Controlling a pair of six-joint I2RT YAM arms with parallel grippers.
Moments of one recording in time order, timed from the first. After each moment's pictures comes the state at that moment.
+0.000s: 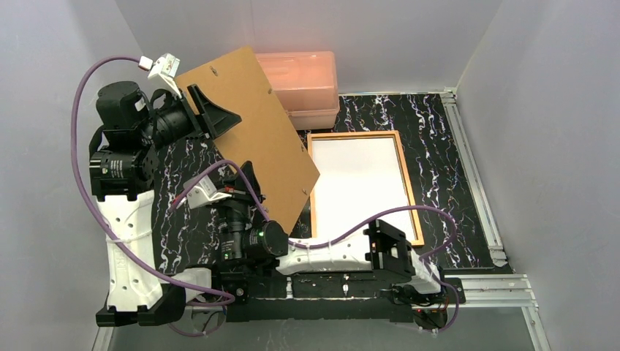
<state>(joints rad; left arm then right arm) 0.00 1.15 1.84 -0.95 0.71 -0.43 1.62 2.11 1.86 1.23 1.31 -1.57</state>
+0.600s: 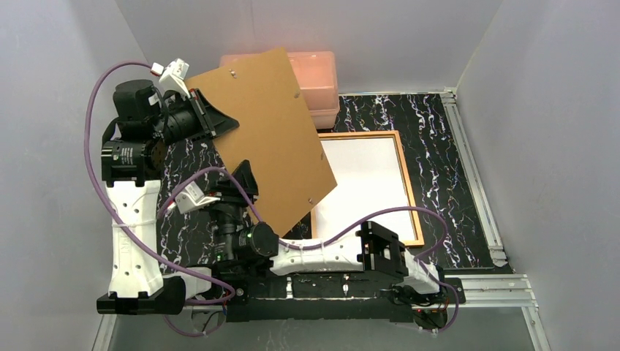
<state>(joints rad) 0.01 1.19 1.78 -0.99 0.65 -0.45 1.60 2.20 1.95 1.21 1.31 -1.66</state>
